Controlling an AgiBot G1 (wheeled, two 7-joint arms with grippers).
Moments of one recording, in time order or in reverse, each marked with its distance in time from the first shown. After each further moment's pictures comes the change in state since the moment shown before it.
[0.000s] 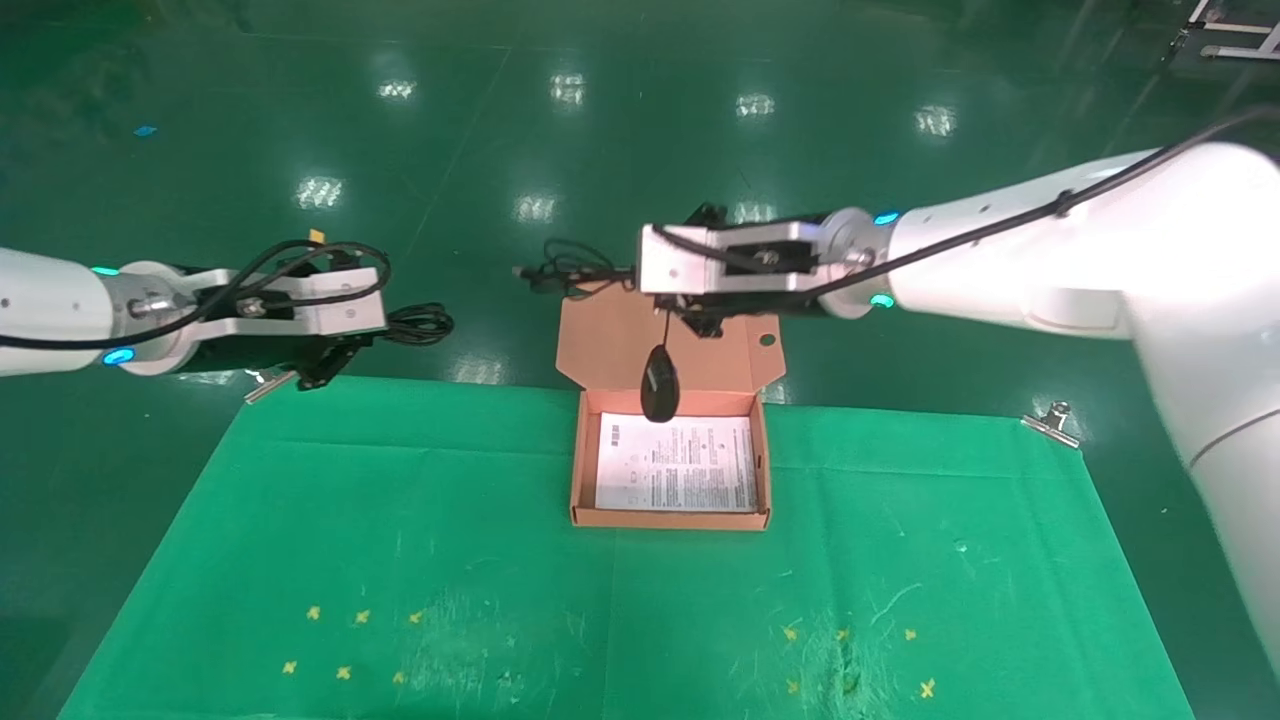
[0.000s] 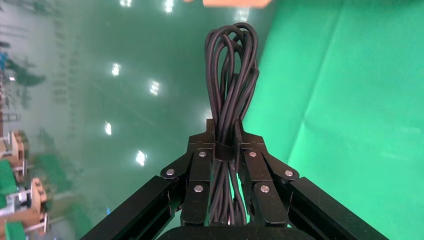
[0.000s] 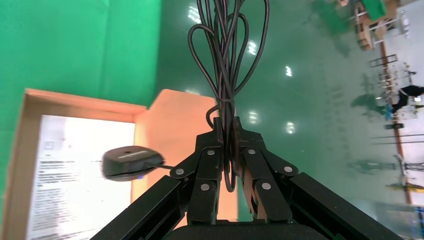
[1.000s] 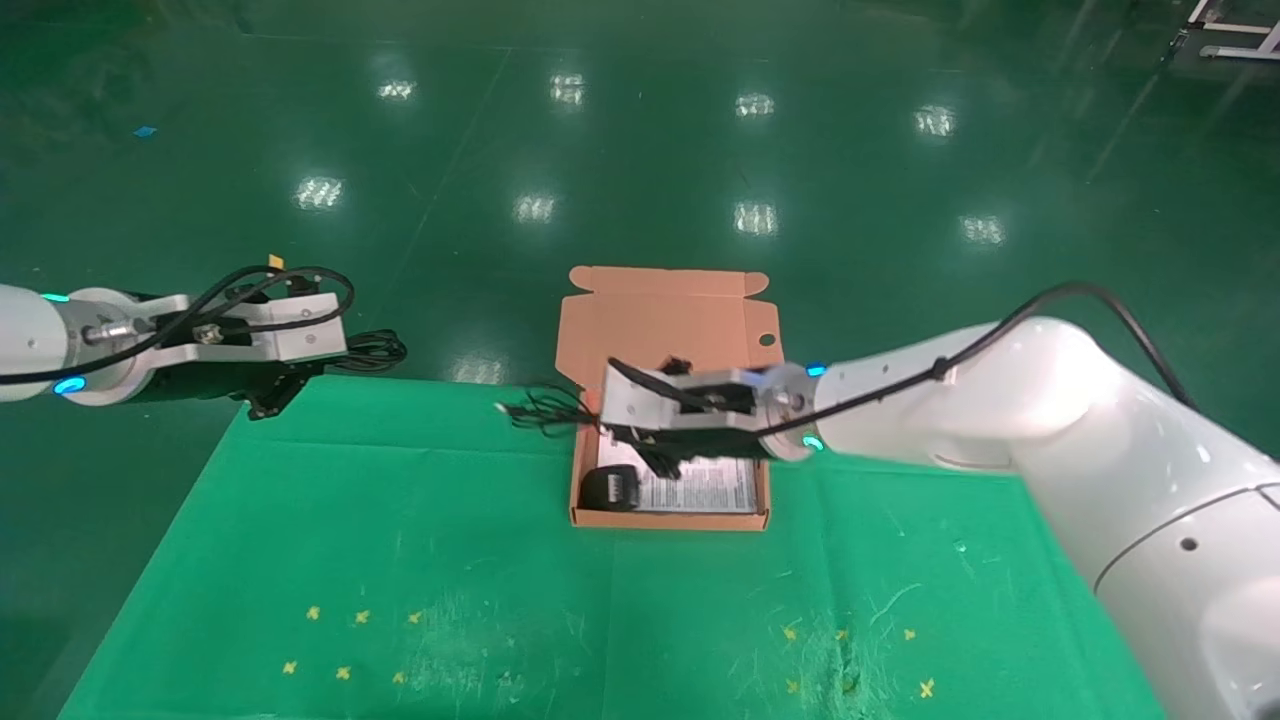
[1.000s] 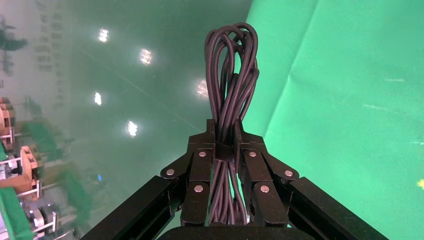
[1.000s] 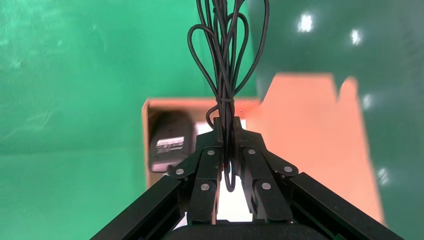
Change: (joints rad) left arm 0.017 -0.058 0.016 -0.116 0.101 0.076 -0.165; right arm -0.120 -0.026 -0.293 -0.050 0.181 0.102 0.202
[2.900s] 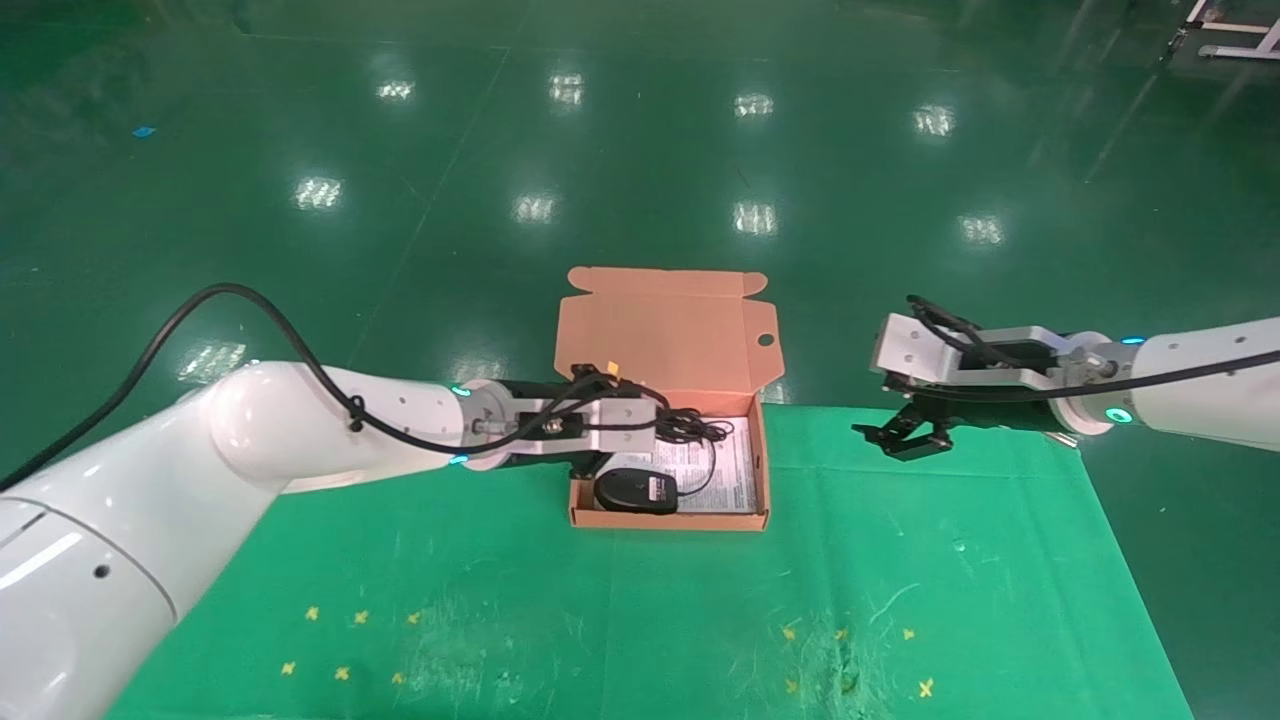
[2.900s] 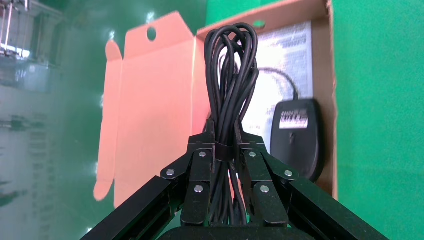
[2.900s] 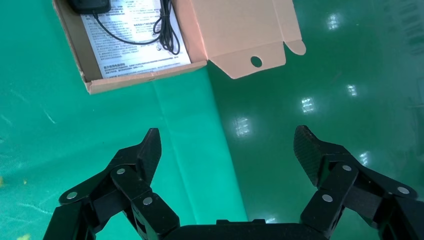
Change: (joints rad) left arm 0.098 0.546 0.056 0.664 -0.508 -0.368 0.797; right arm 0.043 0.387 -0.067 0.101 0.060 -0.038 0.078
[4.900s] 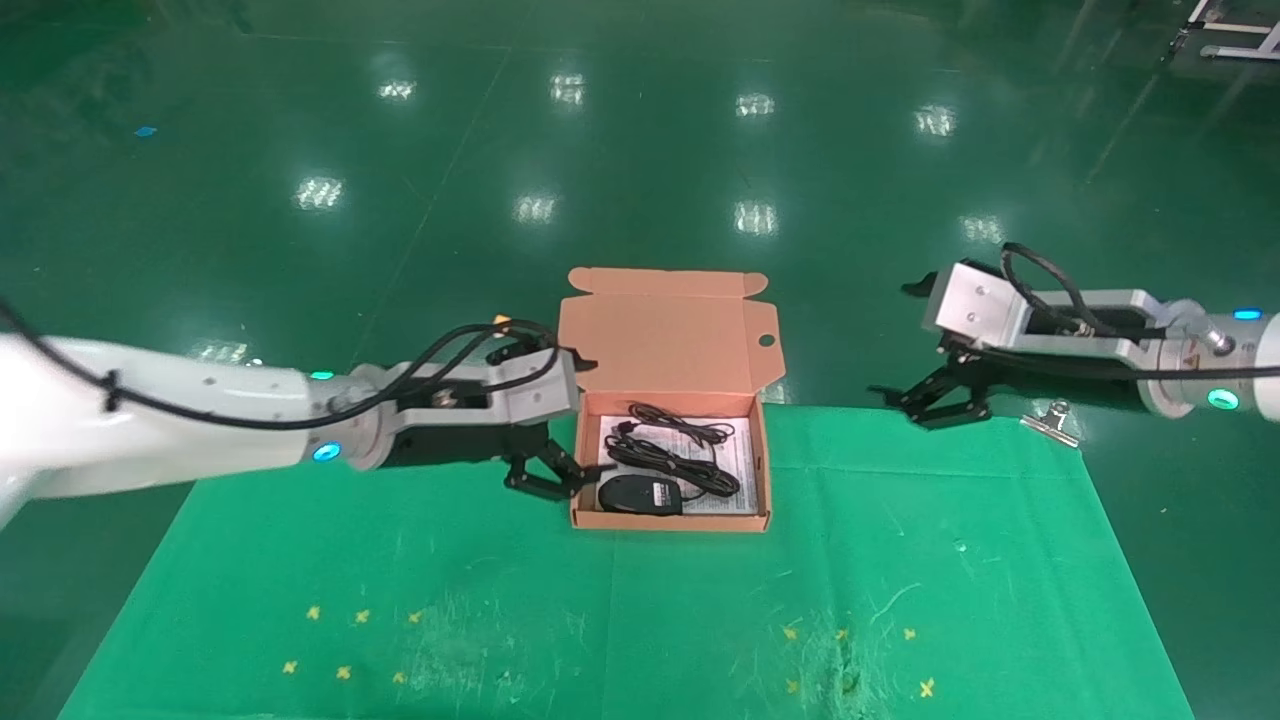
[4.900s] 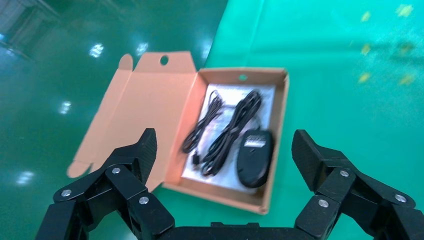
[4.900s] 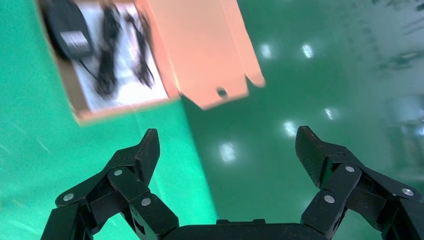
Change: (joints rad) left arm 0.042 -0.317 -0.091 -0.328 -0.294 0.222 -0.182; right arm -0.066 0.171 0.144 0.242 0.126 -0.086 0.042
